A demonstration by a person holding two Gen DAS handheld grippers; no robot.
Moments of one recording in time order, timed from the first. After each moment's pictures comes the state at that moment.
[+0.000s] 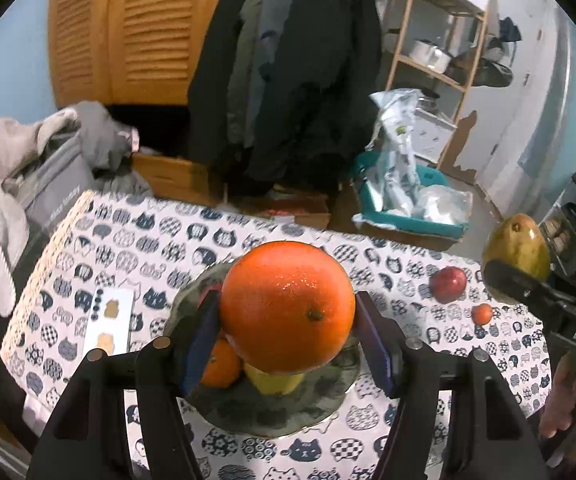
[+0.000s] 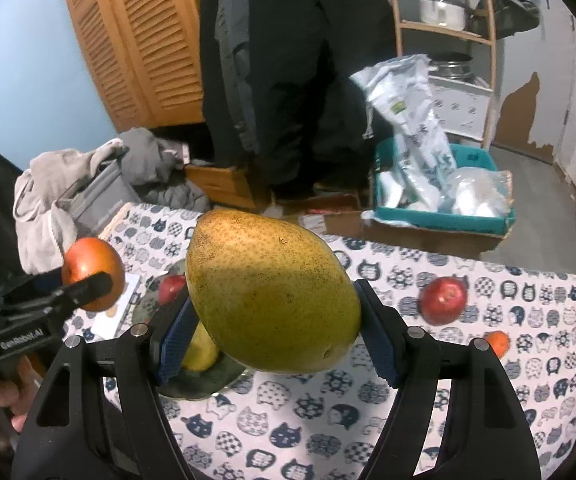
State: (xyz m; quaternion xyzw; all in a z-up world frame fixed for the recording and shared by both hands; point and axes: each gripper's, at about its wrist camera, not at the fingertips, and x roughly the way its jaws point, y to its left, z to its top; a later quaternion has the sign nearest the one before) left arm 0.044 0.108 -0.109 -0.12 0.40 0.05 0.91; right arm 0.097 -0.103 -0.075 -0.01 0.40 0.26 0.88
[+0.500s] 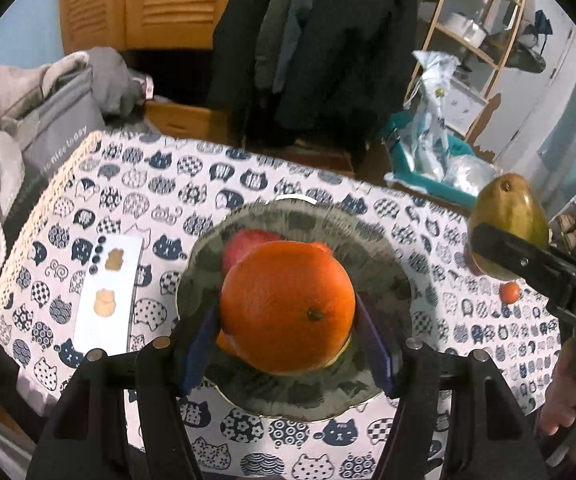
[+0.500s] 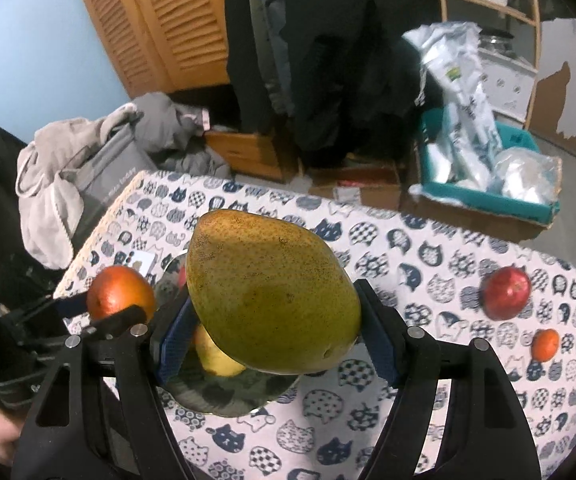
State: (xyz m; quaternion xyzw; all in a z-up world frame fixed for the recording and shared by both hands) left arm 0.045 0.139 -0.172 -0.14 0.47 0.07 0.87; right arm 0.113 -0.037 -0.122 -0.02 0.45 0.29 0.85
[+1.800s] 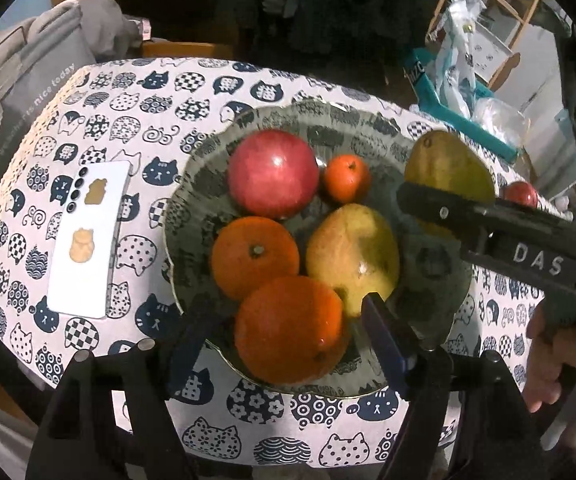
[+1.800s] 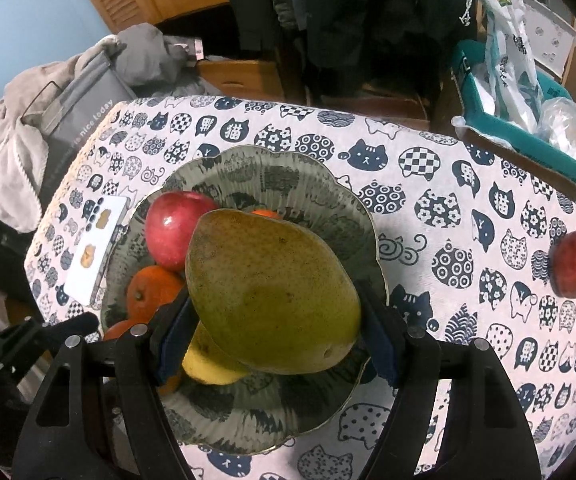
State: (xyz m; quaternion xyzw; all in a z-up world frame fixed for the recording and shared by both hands) left arm 0.046 0.144 -0.236 -0.14 0.55 0.07 0.82; right arm 0.136 0.017 -0.217 -0.05 0.54 0.28 0.79
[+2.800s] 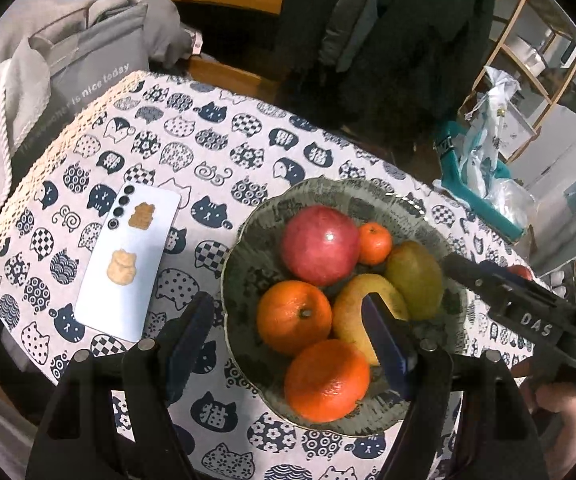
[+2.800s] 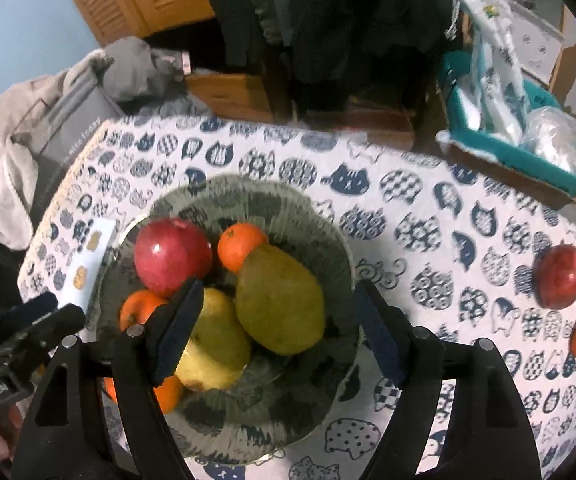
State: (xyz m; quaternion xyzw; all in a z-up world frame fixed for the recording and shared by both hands) left arm 0.045 0.189 -0.209 -0.21 0.48 0.12 0.84; right arm 0.148 0.012 -0.198 -0.05 0.52 0.26 0.81
